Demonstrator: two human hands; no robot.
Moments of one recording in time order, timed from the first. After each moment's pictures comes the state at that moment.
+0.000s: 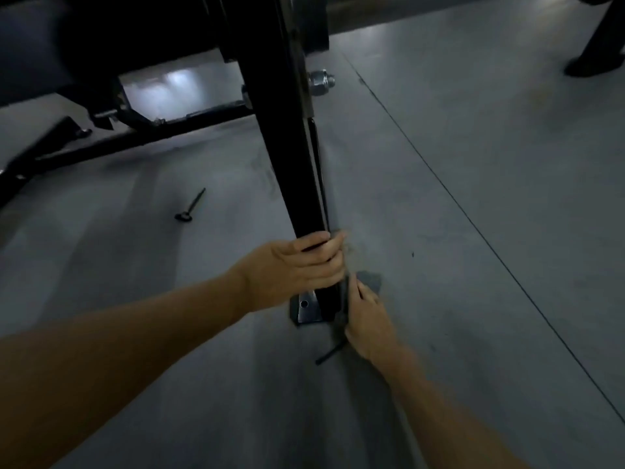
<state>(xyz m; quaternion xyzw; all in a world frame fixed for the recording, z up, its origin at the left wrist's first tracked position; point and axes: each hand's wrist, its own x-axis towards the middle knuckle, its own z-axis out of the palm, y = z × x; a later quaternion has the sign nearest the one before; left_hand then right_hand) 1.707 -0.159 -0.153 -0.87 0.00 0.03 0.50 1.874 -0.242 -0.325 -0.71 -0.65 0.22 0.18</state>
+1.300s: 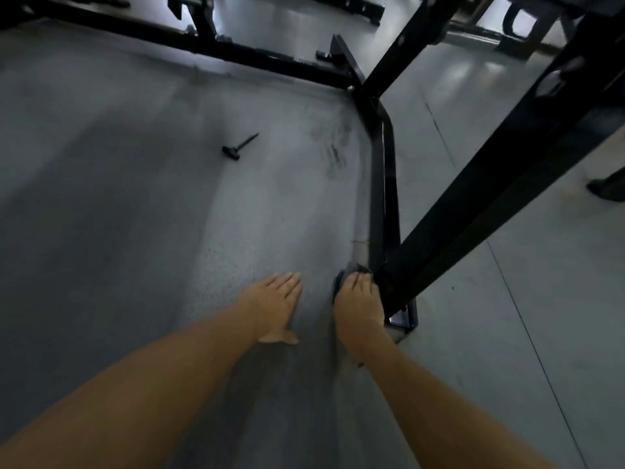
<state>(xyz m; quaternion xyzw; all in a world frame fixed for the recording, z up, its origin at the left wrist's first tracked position) 1.569 -0.186 -0.305 -0.87 -0.42 0.23 -0.10 1.752 -0.207 -0.311 -0.70 -0.69 -0.07 -0.17</state>
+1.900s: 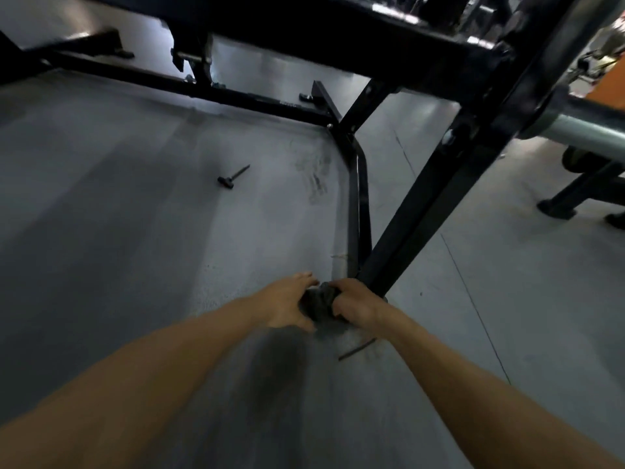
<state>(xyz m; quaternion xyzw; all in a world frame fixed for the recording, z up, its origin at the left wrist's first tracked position) 1.589 -0.202 -0.230 -0.80 -0.46 -0.04 -0.38 1.758 -0.233 -0.177 -0.68 -0.59 0.43 0.08</state>
